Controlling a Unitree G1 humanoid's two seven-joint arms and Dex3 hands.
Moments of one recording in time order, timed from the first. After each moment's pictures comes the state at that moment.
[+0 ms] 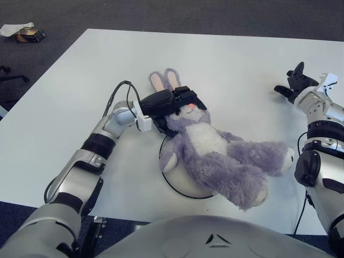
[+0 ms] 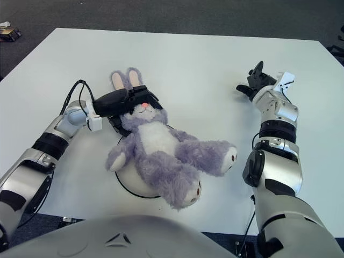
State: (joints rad) left arm -0.57 0.39 -0.35 0.56 0.26 -1.10 -0.44; right arm -0.73 -0.47 -0.43 0.75 0.28 0.47 -0.04
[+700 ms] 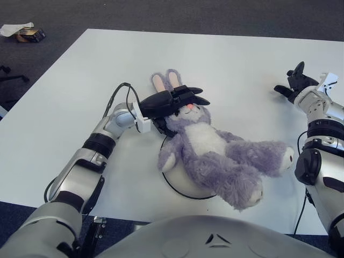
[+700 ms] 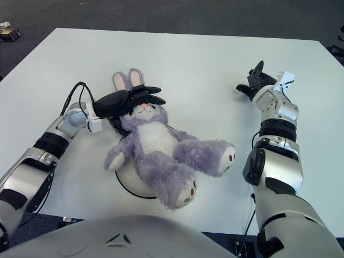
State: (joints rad) left arm -0.58 0.38 -0.35 0.63 0.28 -1.16 -0.40; right arm -0.76 -0.47 -0.43 0.79 0.28 0.47 -0.04
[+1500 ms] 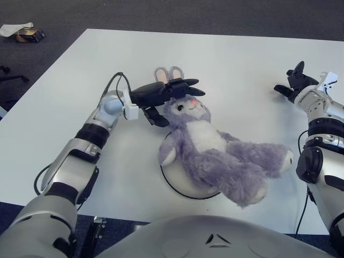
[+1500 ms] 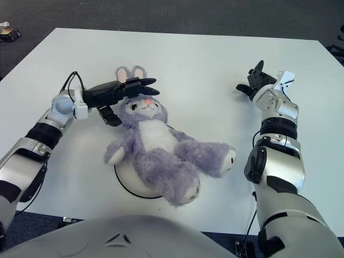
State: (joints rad) left arm -0.69 0.48 -0.40 0.67 -0.13 -1.13 -0.79; right arm -0.77 -0.48 -0.42 0.83 0.28 0.45 -0.03
